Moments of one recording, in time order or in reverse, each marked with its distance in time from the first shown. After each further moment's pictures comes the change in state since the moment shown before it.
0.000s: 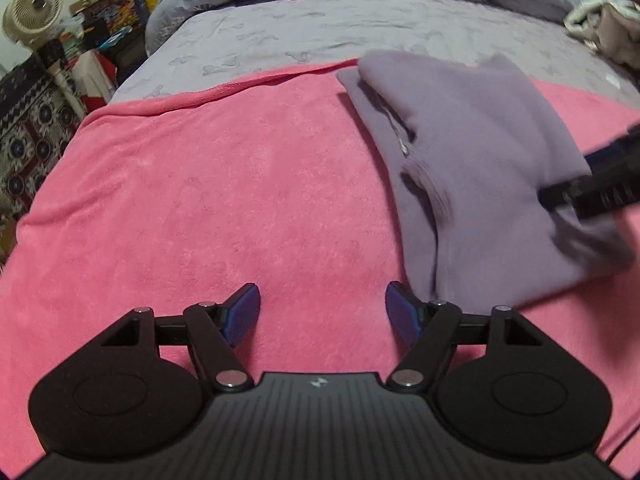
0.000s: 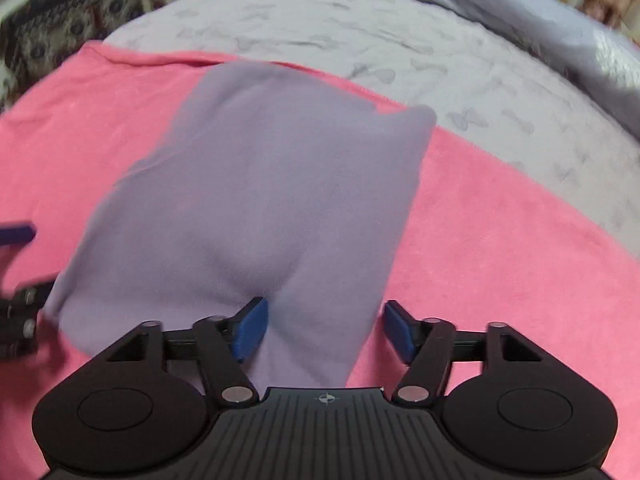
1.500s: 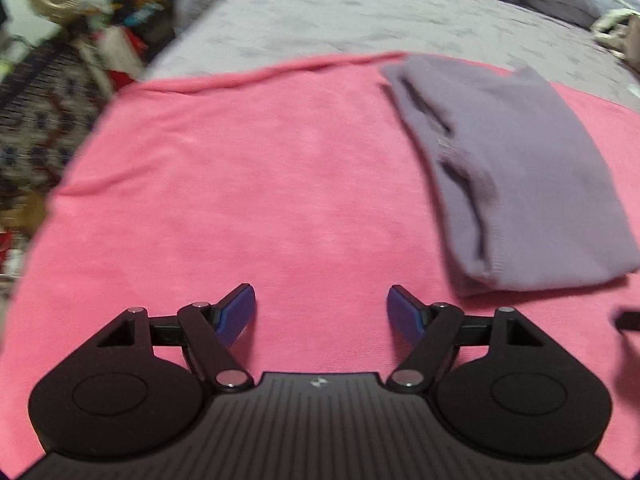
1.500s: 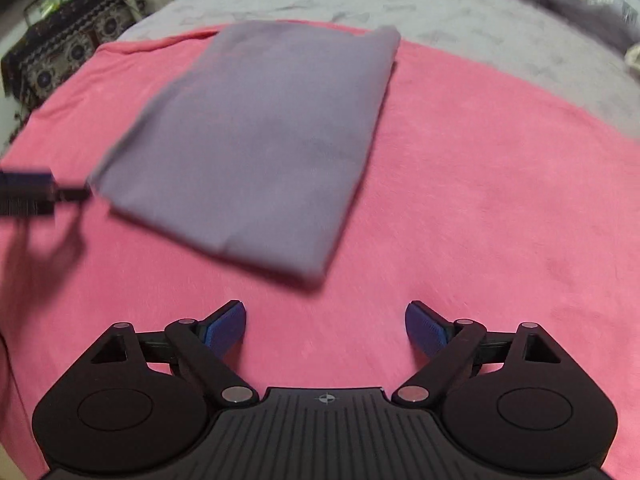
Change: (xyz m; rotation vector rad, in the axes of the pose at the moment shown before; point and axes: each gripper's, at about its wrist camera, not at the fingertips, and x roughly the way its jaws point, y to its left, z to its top) left arm -0.030 0.026 0.002 -0.104 0.017 0.103; right arm -0.033 0.008 -0.093 0.135 0.052 0.076
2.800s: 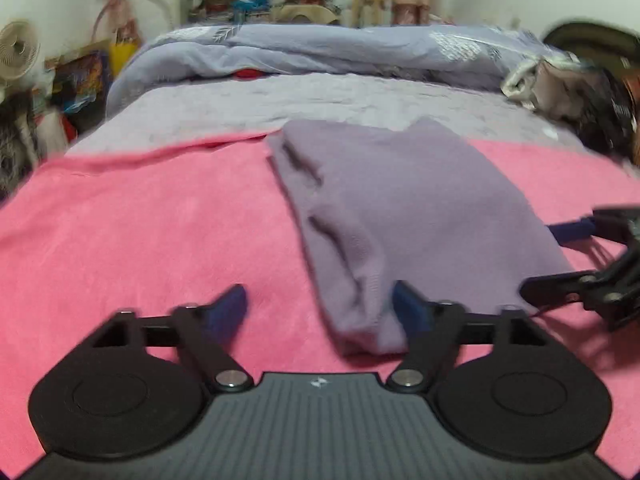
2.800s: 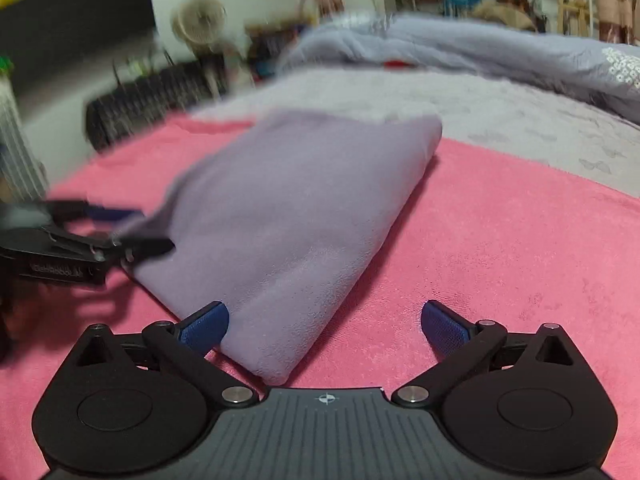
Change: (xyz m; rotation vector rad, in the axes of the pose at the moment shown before) left arm 0.030 -0.043 -0.031 0.028 -0.295 -0.315; right arm 0.048 -0.037 0.005 -0.107 -0.413 0.252
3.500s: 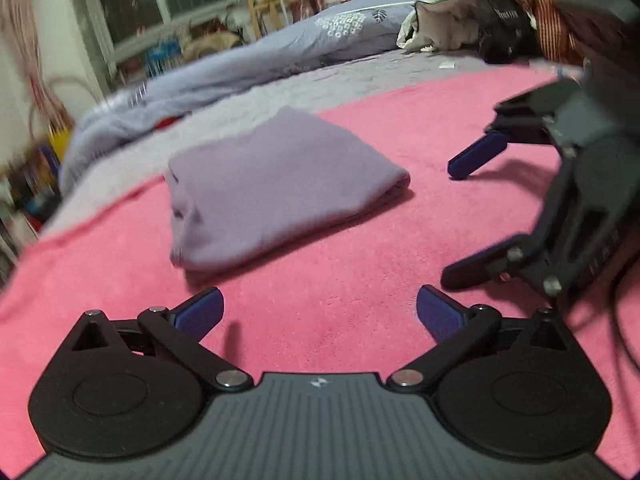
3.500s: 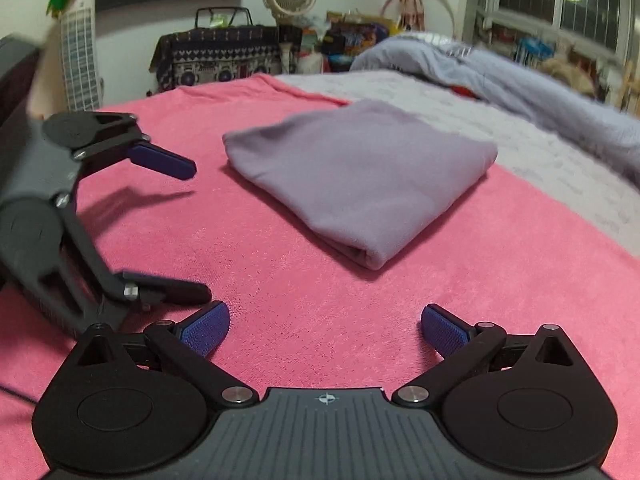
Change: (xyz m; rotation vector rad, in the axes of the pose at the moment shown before) left arm -0.074 -0.107 -0.069 0.455 -0.060 0.026; right arm -0.062 0.050 -0.045 -0.274 0.048 0.040
